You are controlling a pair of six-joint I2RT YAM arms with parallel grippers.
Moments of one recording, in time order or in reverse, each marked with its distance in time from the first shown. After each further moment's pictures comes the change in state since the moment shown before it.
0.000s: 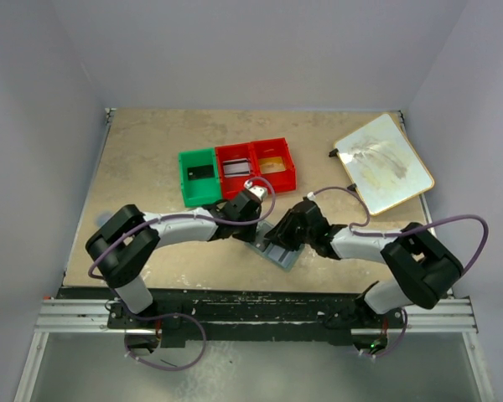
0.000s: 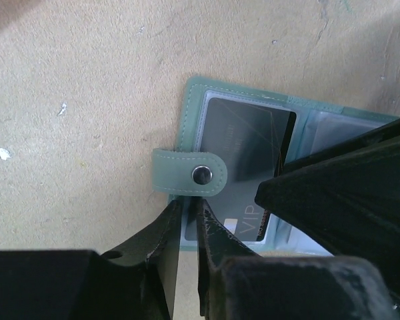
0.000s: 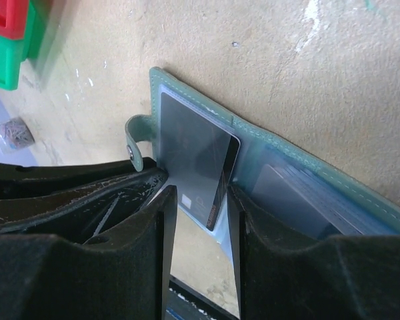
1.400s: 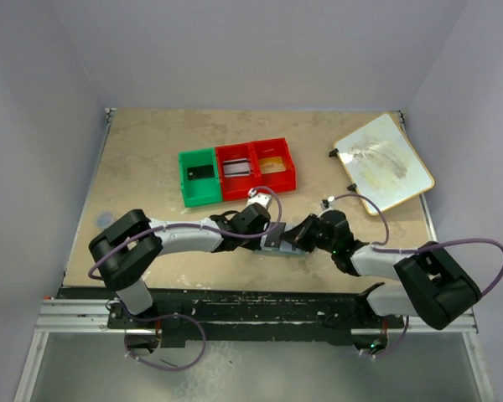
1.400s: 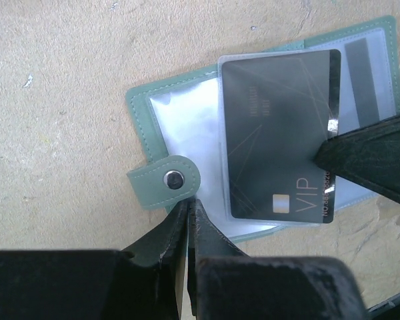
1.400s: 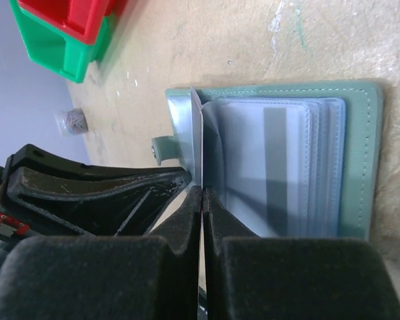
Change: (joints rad) left arm -0.119 0.002 -0.030 0.037 -0.154 -0.114; right arm -0.148 -0.148 -0.264 0.350 -0.137 -0.037
